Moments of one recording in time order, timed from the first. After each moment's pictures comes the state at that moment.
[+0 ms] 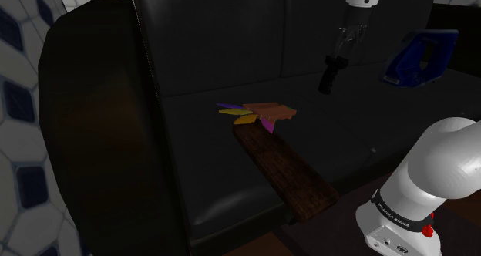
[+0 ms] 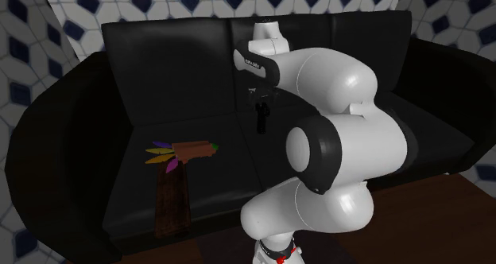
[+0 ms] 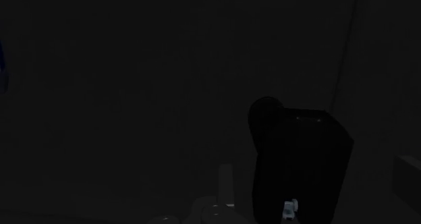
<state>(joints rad) -0.05 -0.56 -0.32 -2.23 -0.22 1.76 -0.13</state>
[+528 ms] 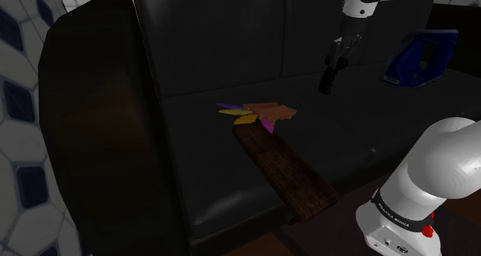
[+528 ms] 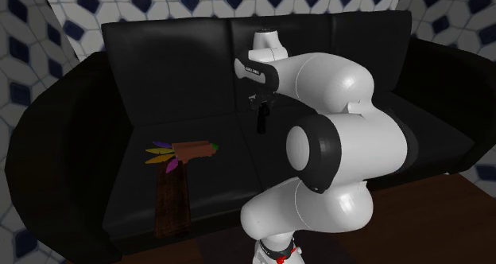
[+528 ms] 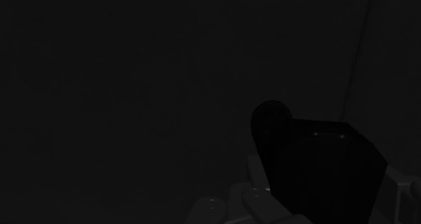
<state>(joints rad) -0.05 -0.56 -0.33 -2.29 -0.23 1.83 -0.13</state>
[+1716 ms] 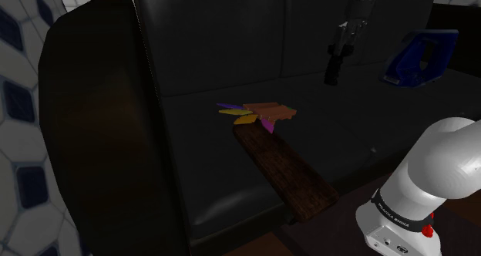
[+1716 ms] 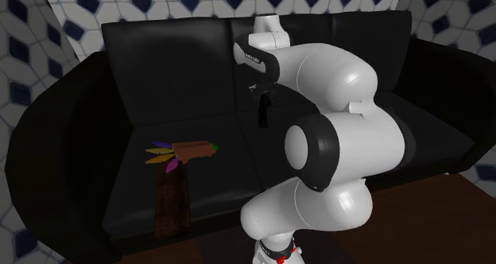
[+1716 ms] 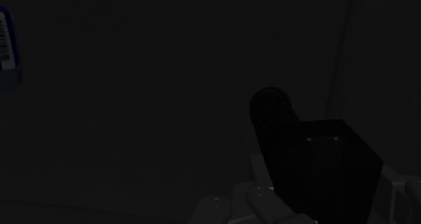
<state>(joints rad) -0.04 -0.55 -0.32 -2.17 -0.21 1.72 -0.14</state>
